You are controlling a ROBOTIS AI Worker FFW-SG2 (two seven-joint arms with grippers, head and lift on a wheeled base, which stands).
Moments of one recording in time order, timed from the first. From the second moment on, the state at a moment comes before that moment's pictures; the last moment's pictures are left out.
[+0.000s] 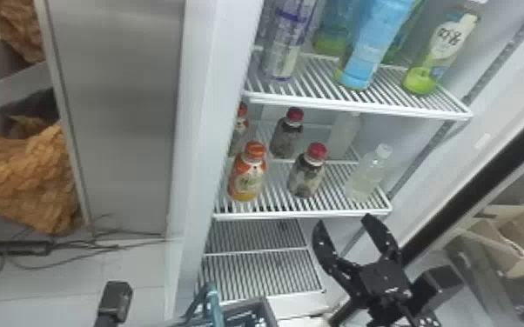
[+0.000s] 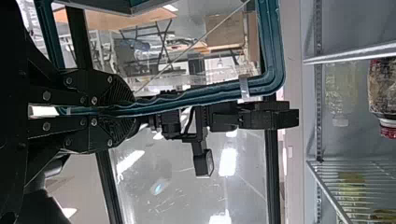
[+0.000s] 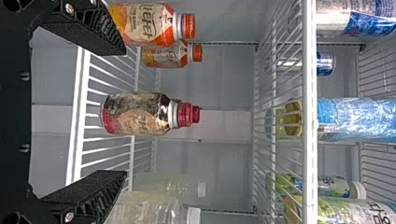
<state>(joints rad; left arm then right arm) -0.02 0.24 -0.44 -1.48 1.03 1.18 -0.96 0.60 -0.09 -0.27 -1.95 -0.20 -0.22 0.29</state>
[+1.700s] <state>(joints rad) -0.02 0.25 -0.45 -1.48 1.05 1.19 -0.96 0.45 -0.11 -0.21 -1.82 -0.20 -0.22 0.24</state>
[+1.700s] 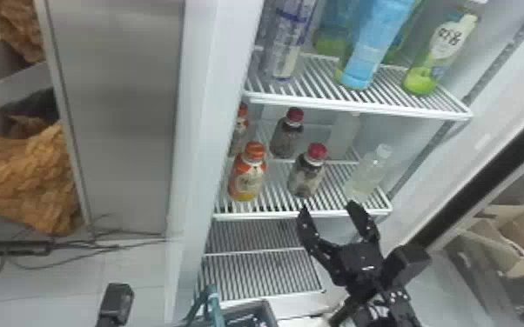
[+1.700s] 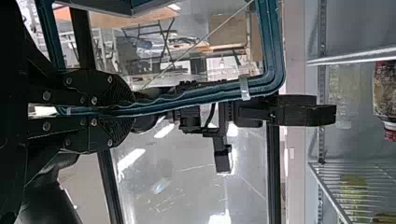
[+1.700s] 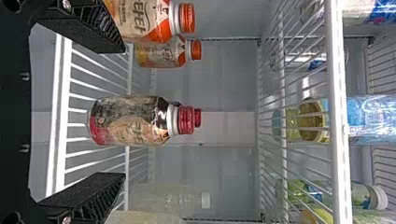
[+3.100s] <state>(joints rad) -0.02 0.25 -0.46 -1.48 1.07 1.19 -0.95 0.18 -0.13 -0.16 -1.55 -0.15 -0.23 0.19</state>
